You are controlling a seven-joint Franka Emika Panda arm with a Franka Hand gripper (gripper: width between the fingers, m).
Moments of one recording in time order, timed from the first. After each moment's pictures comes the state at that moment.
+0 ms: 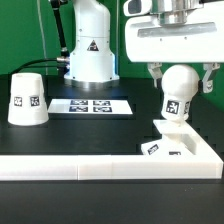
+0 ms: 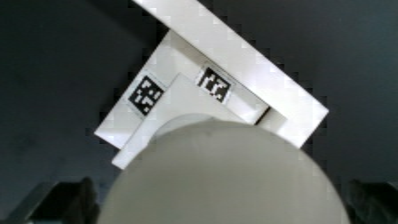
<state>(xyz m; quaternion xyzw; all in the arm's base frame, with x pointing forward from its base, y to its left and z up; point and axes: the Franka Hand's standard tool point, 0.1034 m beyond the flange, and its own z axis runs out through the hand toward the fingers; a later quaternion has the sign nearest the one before) 0.602 0.111 0.121 -0.91 0.40 -0.01 0.08</state>
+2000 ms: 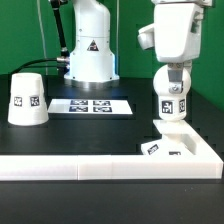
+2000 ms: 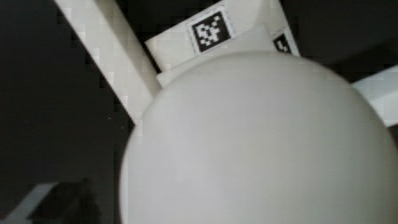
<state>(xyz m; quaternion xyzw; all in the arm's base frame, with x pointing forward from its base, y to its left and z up) 0.609 0.106 0.123 -0.82 -0.56 -0.06 -0.03</state>
